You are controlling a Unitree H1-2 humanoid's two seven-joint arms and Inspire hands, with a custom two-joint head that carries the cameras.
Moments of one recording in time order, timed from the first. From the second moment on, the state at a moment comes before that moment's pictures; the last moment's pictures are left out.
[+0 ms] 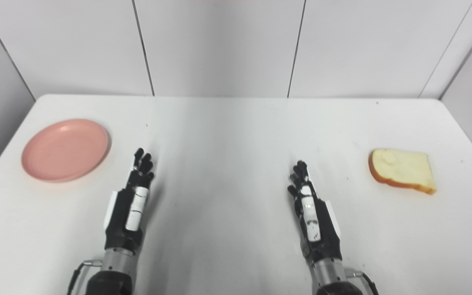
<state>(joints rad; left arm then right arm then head) 0.01 -0.12 -0.11 0.02 0.11 -0.15 0.03 0.08 -0.05 0.00 -0.12 0.17 -0.05 0.11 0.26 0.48</state>
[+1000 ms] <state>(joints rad) -0.06 -0.16 -0.09 0.11 0.02 -0.32 0.07 -0.02 -0.07 -0.03 0.00 0.18 -0.16 0.14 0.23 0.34</state>
